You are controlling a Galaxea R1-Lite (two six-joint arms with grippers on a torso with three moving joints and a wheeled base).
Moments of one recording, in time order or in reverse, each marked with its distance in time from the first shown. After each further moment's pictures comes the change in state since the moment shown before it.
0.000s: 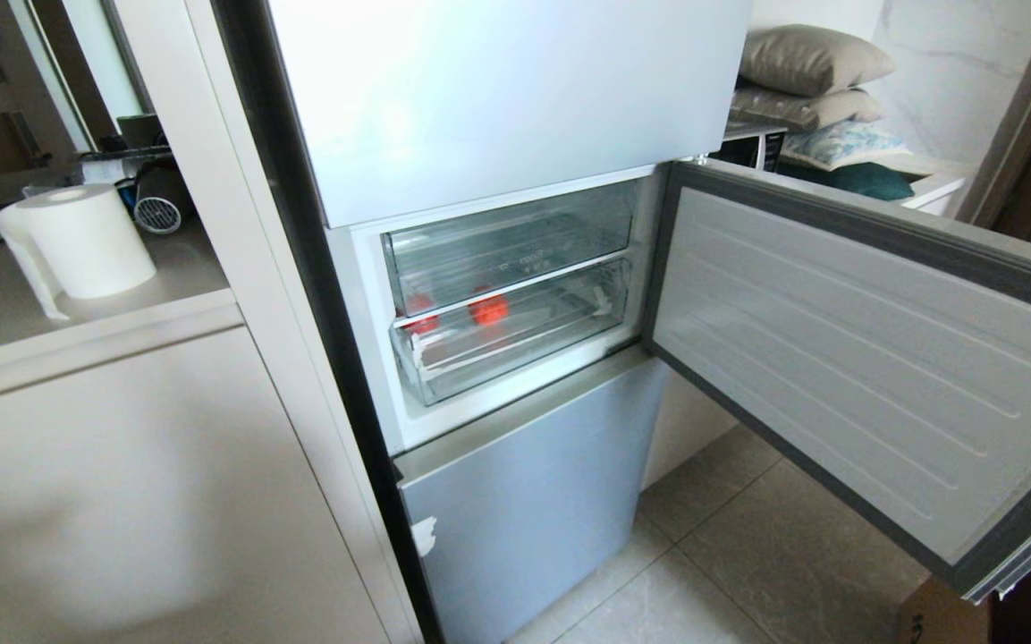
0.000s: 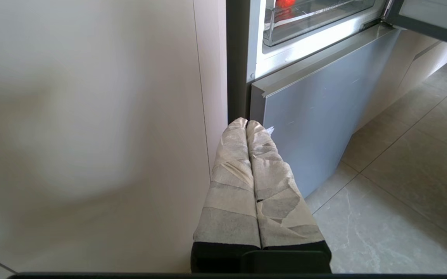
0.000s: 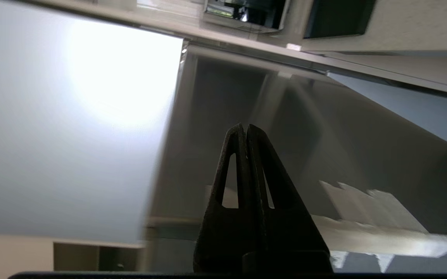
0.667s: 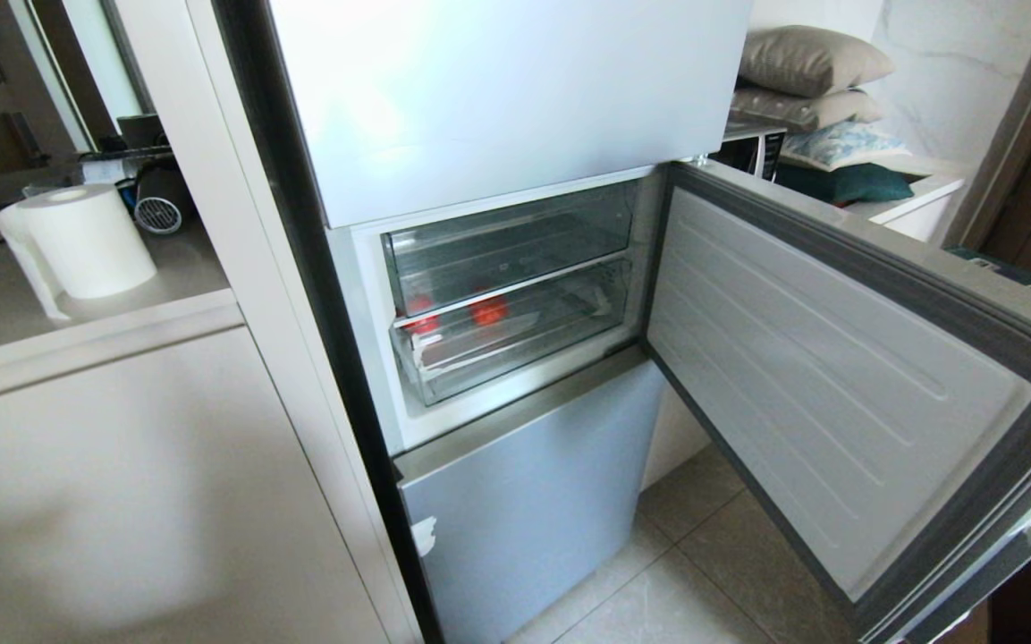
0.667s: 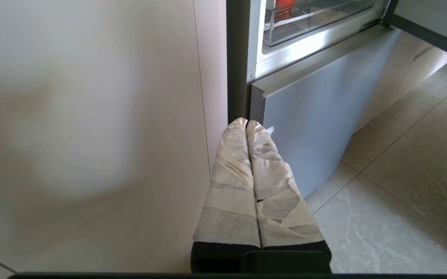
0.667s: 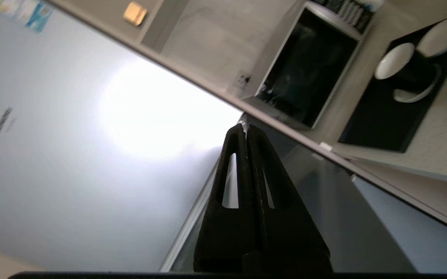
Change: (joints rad) left arm 0.000 0.000 0.000 0.000 0.000 0.000; right arm -0.007 -0.286 -0.056 -0.051 -0.298 0.094
